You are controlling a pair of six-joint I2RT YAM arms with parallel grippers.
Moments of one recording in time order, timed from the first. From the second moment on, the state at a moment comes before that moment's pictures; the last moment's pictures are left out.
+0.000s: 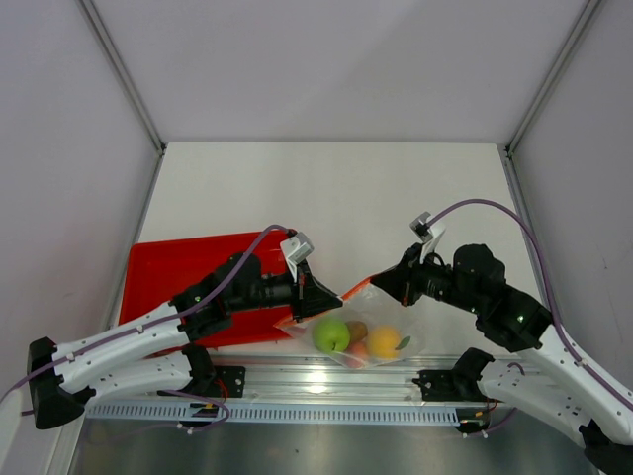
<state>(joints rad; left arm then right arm) -1.04 0.86 0.72 -0.04 0.31 -0.48 0.81 0.67 0.86 -0.46 -0.22 0.44</state>
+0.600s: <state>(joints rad) -1.04 0.83 0.73 -0.14 0.26 -0.47 0.80 0.60 0.86 -0.58 0.06 0.42</state>
